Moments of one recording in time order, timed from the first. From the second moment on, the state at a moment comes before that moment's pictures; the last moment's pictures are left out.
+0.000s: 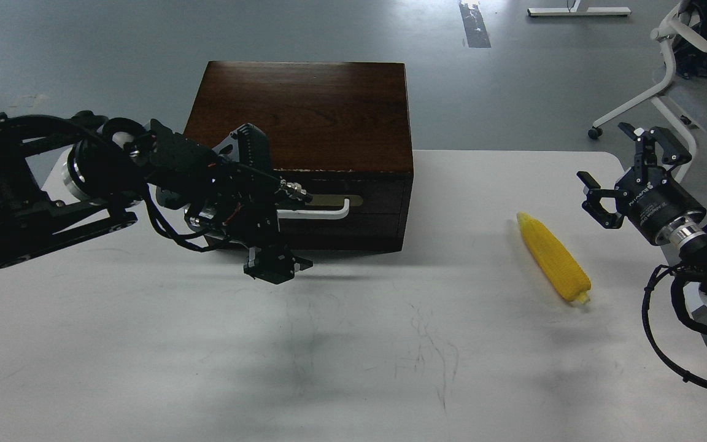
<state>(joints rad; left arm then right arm) -1.30 0.62 -0.06 -1.46 2.18 -0.49 -0.49 0.71 -0.69 0.26 0.85 0.18 0.42 0.49</state>
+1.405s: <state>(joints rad) -1.29 0.59 -0.01 -1.36 2.18 -0.49 -0.49 0.70 -0.69 0.26 0.85 0.18 0.42 0.49</state>
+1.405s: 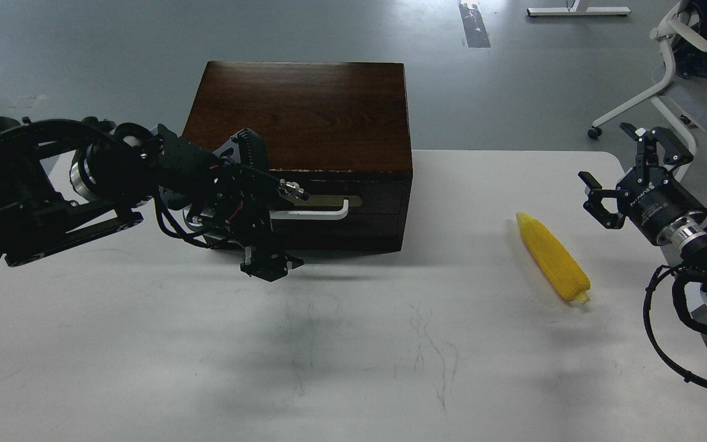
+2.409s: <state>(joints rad) -1.28 0.59 0.01 -1.49 2.18 -0.49 -0.49 0.71 -0.69 0.26 0.84 0.18 0.42 0.49</state>
